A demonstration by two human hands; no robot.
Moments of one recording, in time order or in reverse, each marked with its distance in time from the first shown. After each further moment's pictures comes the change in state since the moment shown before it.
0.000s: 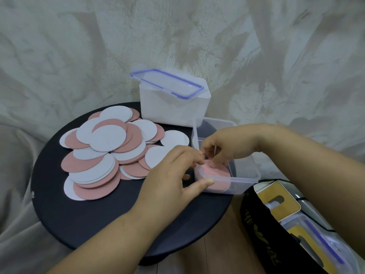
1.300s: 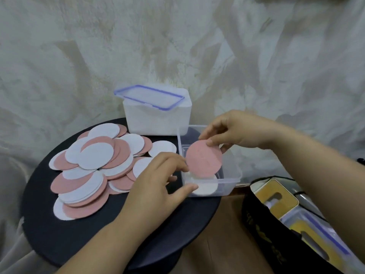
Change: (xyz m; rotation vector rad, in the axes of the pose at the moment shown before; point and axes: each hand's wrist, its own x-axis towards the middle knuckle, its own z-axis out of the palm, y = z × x) left_hand 0.009 0.004 -0.005 0.080 -0.054 0.022; right_hand -0.043 0.024 -0.002 0.469 0.517 -0.099
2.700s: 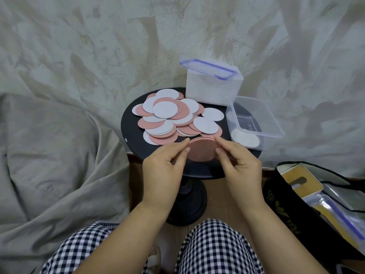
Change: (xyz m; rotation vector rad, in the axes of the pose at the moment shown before) left_hand -0.111 0.021 -0.058 -0.026 0.499 -0.319; right_hand -0.078 -0.040 0.211 0.260 0.803 -0.376
